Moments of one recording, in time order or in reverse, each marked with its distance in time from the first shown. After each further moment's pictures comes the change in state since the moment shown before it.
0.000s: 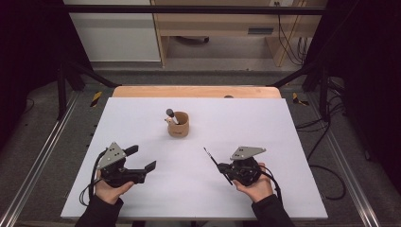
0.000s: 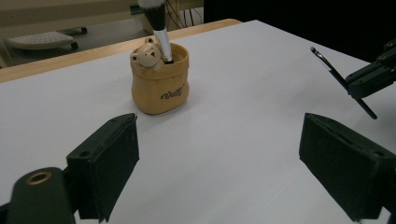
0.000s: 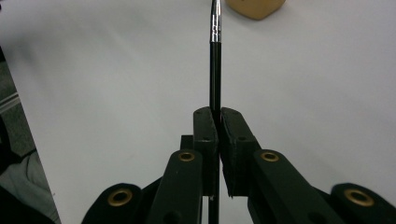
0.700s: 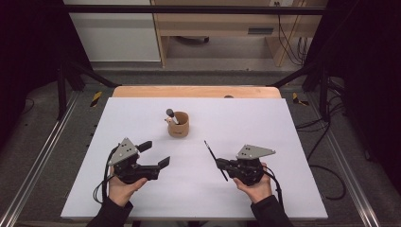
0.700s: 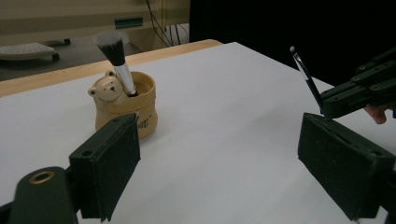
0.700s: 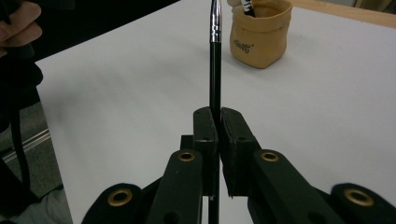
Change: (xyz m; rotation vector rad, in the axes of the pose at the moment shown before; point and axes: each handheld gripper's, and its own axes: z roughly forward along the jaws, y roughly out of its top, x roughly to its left) left arm -0.024 0.024 0.019 -0.060 -0.049 -0.028; right arm 0.002 0.003 -0.010 -0.180 0.044 0.033
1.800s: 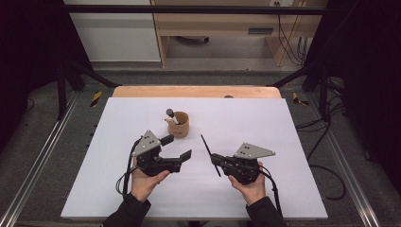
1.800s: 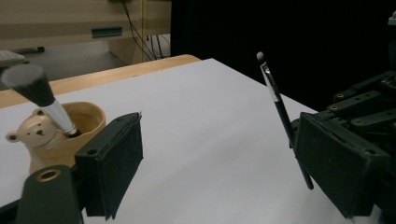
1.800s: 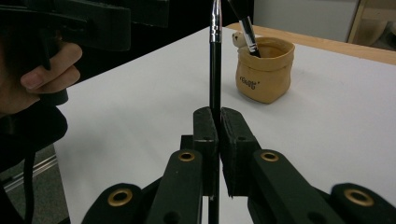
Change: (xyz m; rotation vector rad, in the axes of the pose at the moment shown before) left arm -0.030 0.022 0.044 -0.038 -0.074 -0.022; right arm 0.011 0.010 0.004 -0.122 0.007 0.010
